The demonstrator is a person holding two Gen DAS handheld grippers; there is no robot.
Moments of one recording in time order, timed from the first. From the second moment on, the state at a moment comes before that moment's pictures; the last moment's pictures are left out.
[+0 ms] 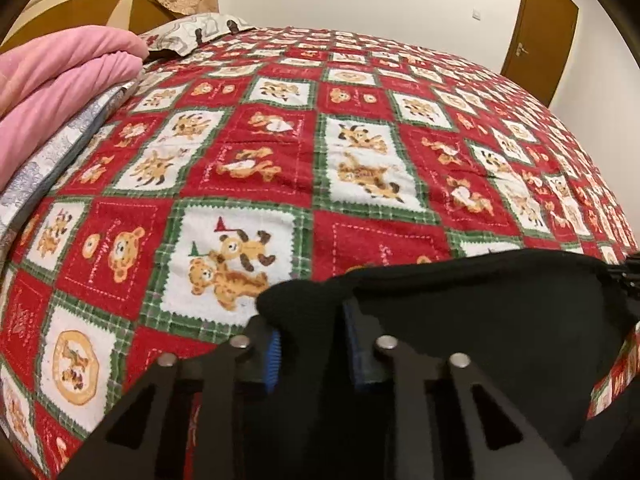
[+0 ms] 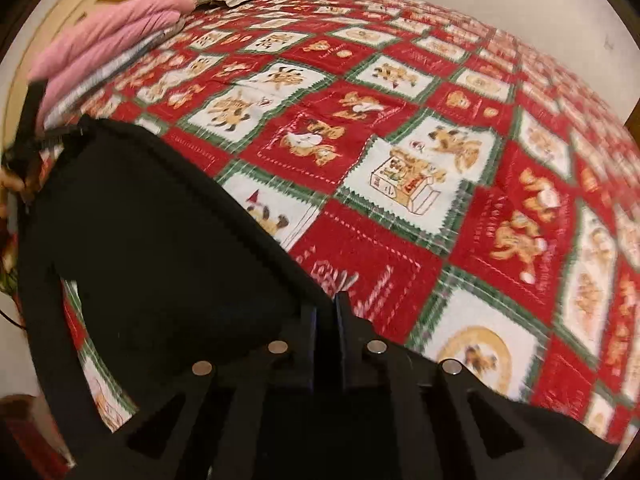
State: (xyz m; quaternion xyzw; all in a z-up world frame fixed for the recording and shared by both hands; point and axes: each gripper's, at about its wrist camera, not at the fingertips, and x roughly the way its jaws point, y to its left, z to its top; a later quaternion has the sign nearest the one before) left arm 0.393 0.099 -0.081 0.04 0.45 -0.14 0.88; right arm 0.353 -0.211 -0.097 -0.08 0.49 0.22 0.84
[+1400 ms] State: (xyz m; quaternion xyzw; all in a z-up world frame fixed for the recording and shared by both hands) left arm 0.127 0.226 -0.097 0.05 0.30 -0.01 0.95; right arm 0.032 -0.146 -0.078 -0.09 0.36 0.19 0.91
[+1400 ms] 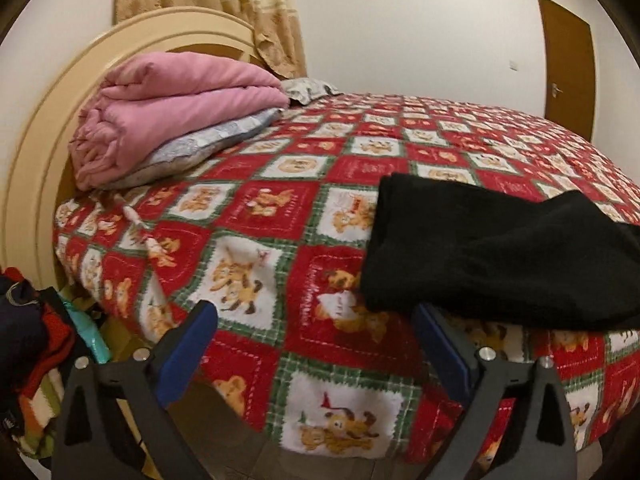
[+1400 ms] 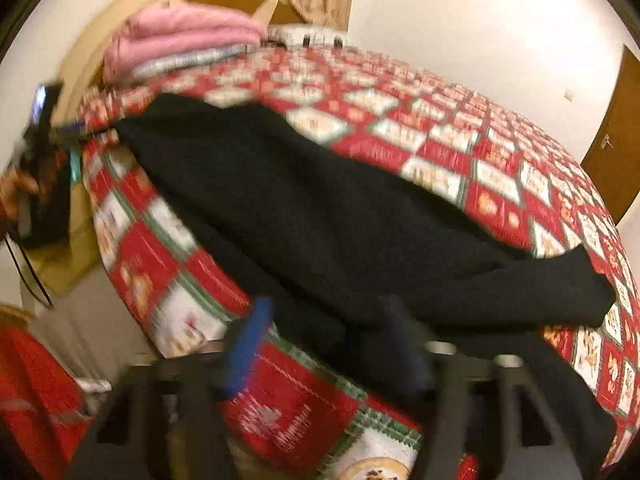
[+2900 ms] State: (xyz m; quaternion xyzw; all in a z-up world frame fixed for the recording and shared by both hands) left arm 0.163 0.236 -0.092 -0.14 0.34 -0.03 0.93; right arm 0.067 -0.116 -0.061 0.09 0.34 0.22 0.91
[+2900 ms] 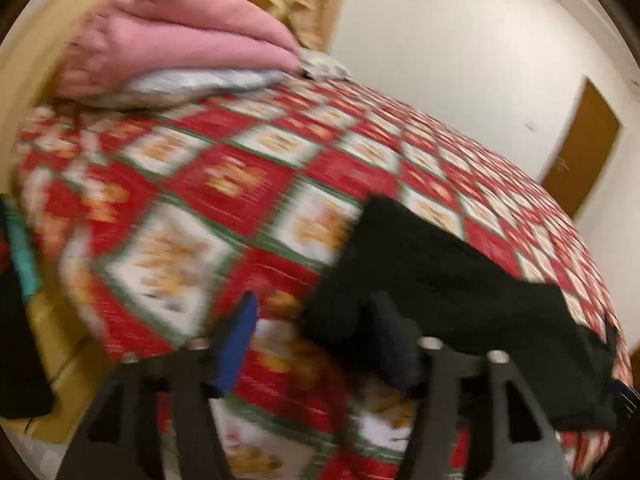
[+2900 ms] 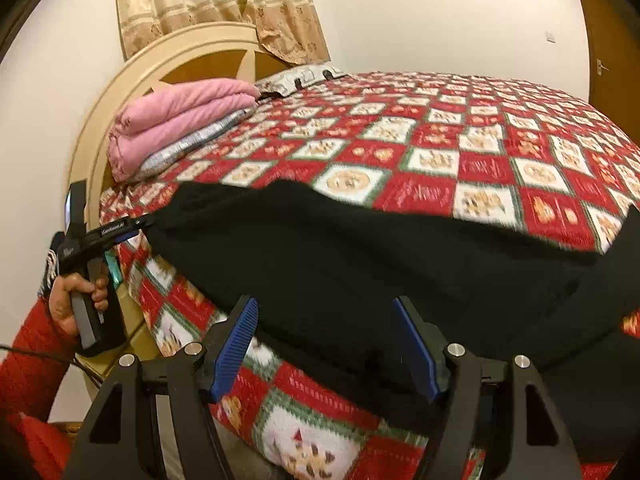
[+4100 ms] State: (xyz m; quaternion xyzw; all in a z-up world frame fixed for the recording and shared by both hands) left arm 0.181 0.119 -0.107 0.02 0.32 0.01 0.95; right arm 0.201 -0.057 -0.068 0.17 0.40 0.37 0.83
